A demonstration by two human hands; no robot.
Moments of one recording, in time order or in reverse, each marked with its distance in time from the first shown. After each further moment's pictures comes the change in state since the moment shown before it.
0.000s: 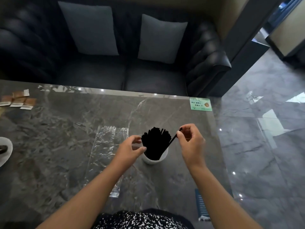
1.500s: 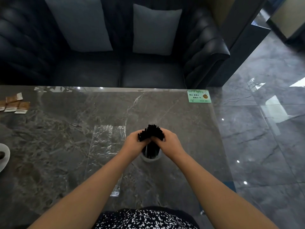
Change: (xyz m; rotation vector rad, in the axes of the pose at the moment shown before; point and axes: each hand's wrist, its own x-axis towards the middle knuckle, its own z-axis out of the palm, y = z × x) left_hand 0.035 0.008 0.027 -0.083 -0.079 0.094; right_hand 0.008 0.029 0.057 -0.102 -0.521 0.094
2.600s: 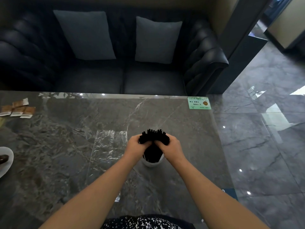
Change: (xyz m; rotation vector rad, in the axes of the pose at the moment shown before) left_hand 0.001 0.004 0.006 -0.075 0.109 -0.085; right_hand -0.003 0.004 0.004 0.215 0.126 0.076
